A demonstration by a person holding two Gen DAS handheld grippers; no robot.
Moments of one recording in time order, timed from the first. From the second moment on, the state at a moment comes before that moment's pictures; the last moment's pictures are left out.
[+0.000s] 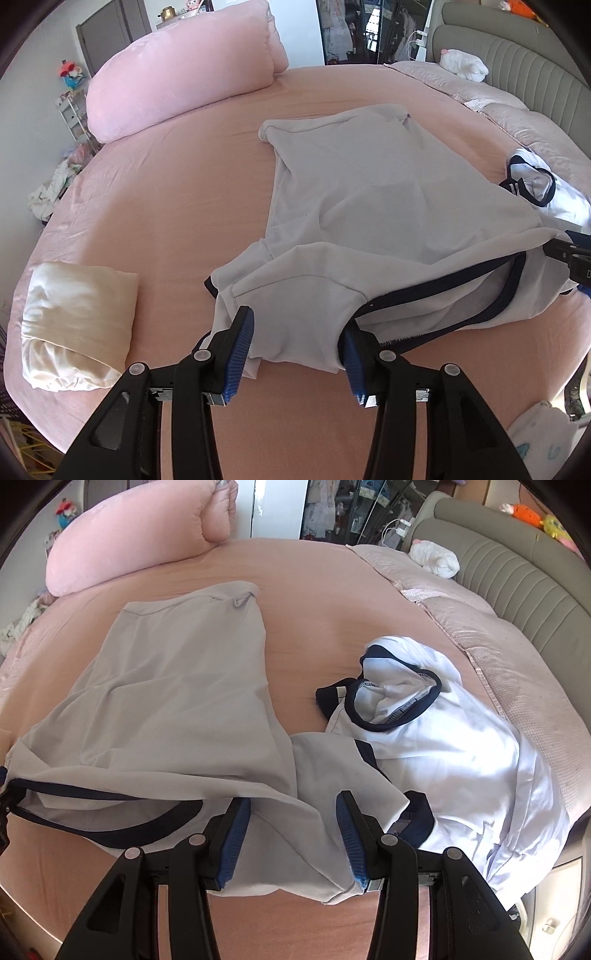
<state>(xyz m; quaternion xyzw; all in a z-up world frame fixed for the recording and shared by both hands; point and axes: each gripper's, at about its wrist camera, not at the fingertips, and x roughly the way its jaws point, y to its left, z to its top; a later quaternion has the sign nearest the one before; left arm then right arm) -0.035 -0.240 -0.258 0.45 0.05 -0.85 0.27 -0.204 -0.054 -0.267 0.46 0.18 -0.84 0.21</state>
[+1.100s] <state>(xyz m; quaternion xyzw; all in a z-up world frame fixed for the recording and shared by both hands) -0.028 -0.239 -0.251 0.47 0.04 -0.84 0.26 -0.180 -0.134 -0.301 0.46 0.25 -0.83 0.17</state>
